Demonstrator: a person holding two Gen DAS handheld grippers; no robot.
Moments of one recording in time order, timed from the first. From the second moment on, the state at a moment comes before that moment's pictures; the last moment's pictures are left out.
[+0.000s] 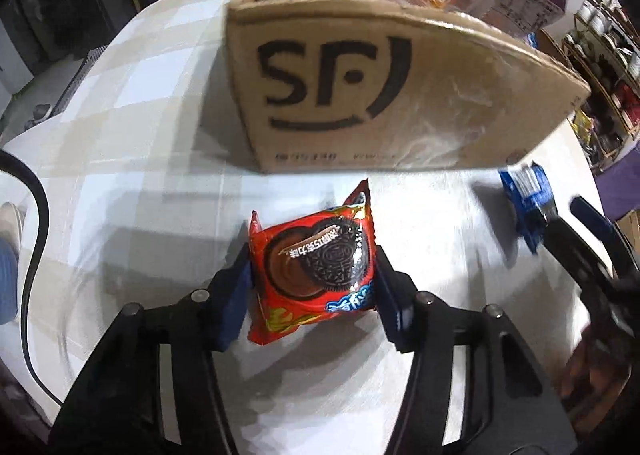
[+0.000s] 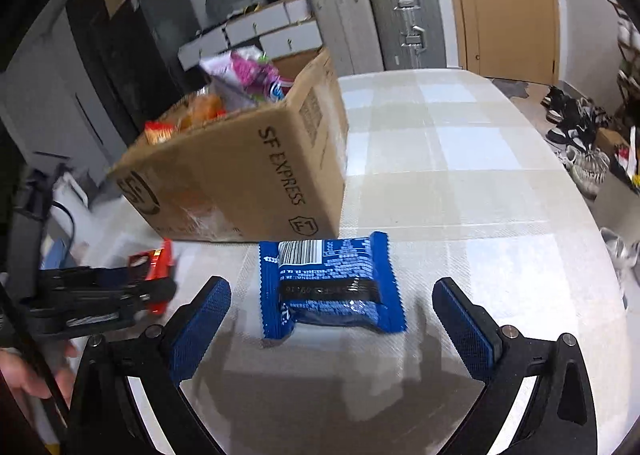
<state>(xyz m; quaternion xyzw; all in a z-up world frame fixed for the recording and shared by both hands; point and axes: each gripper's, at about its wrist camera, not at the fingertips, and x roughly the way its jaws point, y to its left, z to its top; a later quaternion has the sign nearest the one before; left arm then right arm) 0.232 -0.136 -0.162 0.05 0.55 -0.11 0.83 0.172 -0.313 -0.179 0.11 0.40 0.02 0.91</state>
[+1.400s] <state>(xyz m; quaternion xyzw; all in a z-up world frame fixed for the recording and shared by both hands) 0.223 -0.067 -0.158 -0.03 0.54 -0.18 0.82 0.165 -0.305 -0.174 0.12 0.41 0.04 0.90</state>
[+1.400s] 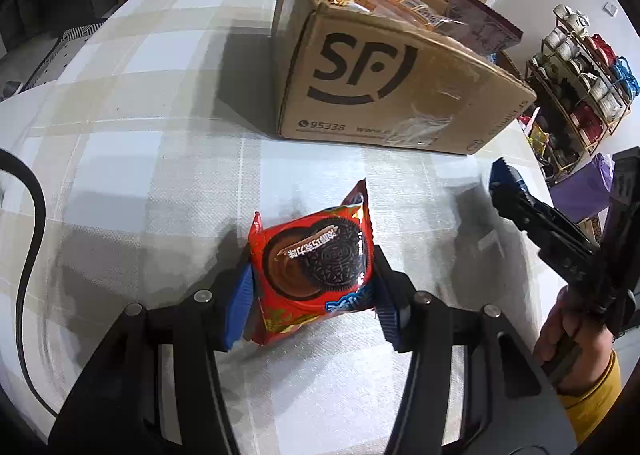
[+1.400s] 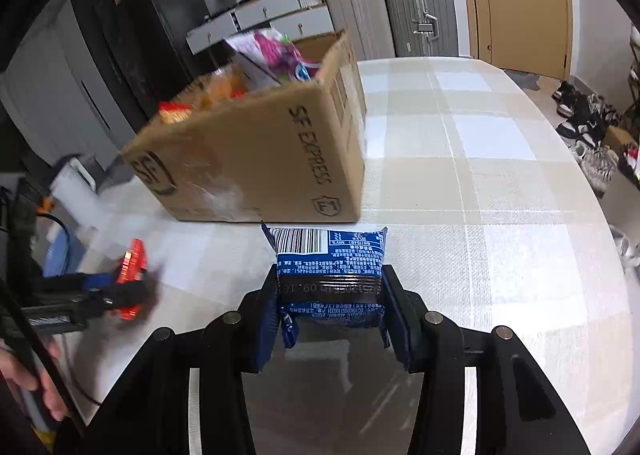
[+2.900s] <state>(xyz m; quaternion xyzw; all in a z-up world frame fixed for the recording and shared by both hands) 0.214 -0.067 0.047 0.00 0.40 -0.22 0.89 0.121 -0.258 0.021 0.11 0.24 0.15 0.95</state>
